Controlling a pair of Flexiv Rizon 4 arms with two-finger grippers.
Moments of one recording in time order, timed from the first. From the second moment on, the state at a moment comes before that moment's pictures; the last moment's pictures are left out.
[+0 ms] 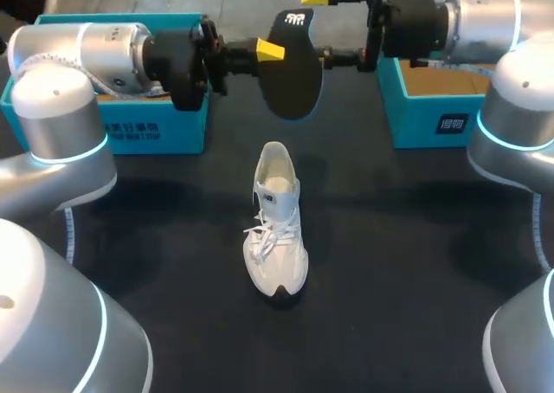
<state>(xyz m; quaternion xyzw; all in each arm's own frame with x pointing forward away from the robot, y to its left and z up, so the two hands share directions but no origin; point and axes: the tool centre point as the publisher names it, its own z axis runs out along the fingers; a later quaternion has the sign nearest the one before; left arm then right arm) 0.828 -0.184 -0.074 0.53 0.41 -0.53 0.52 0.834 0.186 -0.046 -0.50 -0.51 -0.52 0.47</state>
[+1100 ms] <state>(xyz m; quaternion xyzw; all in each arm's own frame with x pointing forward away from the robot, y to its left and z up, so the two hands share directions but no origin) 0.824 -0.159 -0.065 0.53 0.43 -0.51 0.53 0.783 0.118 -0.053 -0.52 -0.54 -0.49 0.45</state>
